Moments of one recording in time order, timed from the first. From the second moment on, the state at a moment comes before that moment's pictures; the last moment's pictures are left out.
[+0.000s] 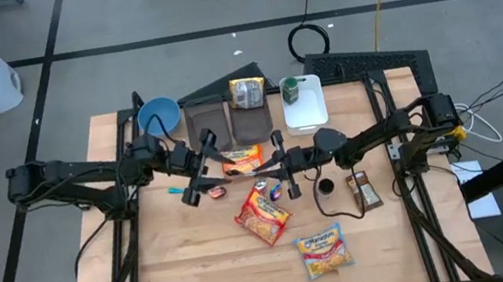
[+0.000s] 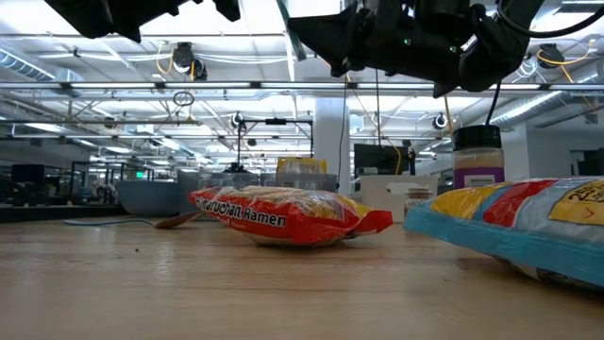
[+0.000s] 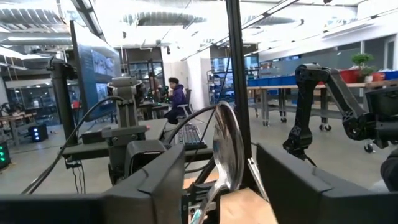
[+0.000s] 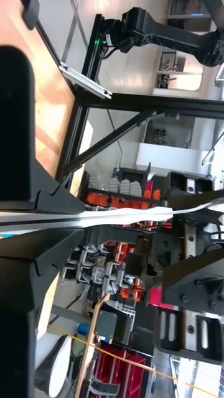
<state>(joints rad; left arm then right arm) 0.12 1.17 0.63 0.82 0.52 0.00 -0.04 1.68 0.71 1.18 -0.23 -0.14</state>
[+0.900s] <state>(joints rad) 0.12 1.17 0.62 0.80 0.55 0.05 -0.04 1.68 0.71 1.16 -0.21 -0.15</state>
